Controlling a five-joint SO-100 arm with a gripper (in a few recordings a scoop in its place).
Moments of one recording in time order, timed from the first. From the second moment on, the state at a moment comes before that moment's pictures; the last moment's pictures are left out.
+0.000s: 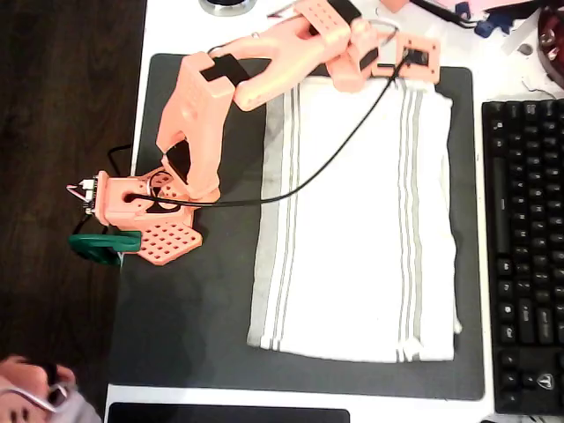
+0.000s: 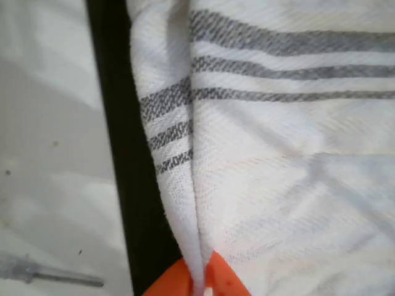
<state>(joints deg) -42.2 68.1 77.1 69.4 -43.6</state>
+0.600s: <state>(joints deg) -29.0 88.3 80.2 82.7 -52.1</state>
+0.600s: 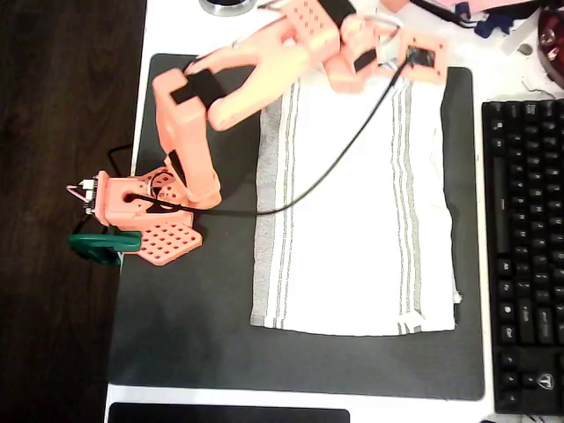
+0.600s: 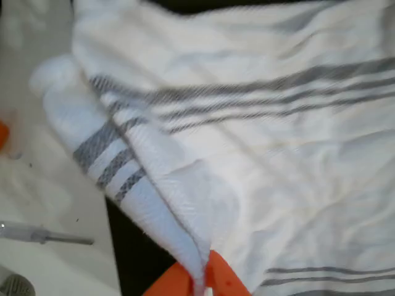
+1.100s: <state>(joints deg) 8.8 114.4 101.8 72.1 -72.6</state>
